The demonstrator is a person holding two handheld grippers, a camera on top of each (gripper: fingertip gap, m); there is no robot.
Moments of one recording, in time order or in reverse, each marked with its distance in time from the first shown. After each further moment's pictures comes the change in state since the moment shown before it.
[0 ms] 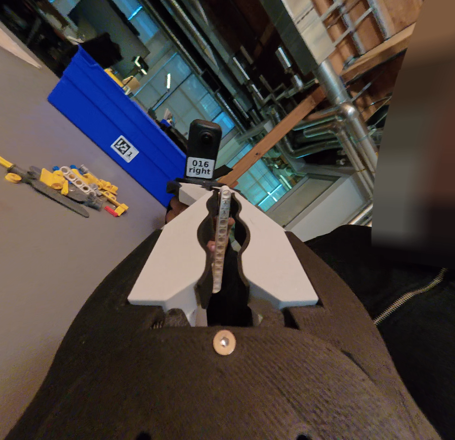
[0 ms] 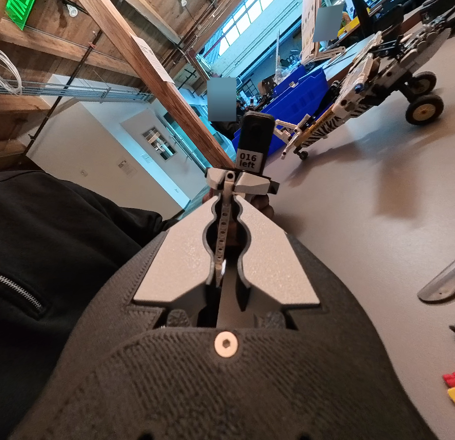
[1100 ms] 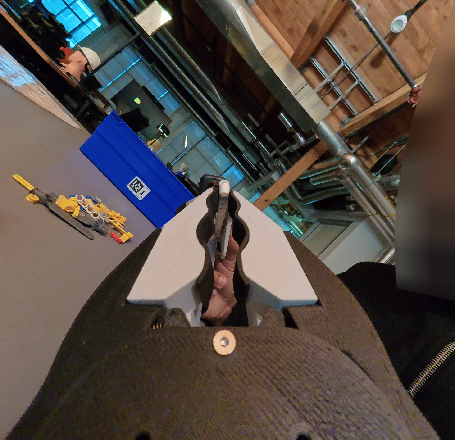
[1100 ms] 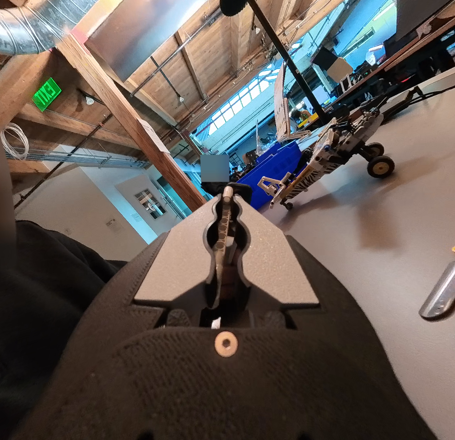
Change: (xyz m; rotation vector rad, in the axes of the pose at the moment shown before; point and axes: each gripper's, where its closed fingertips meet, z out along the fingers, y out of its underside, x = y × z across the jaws) left arm 0.006 -0.015 -0.002 0.241 -0.046 0.037; right arm 0.000 -0.030 -0.005 0.304 0.056 -0.027
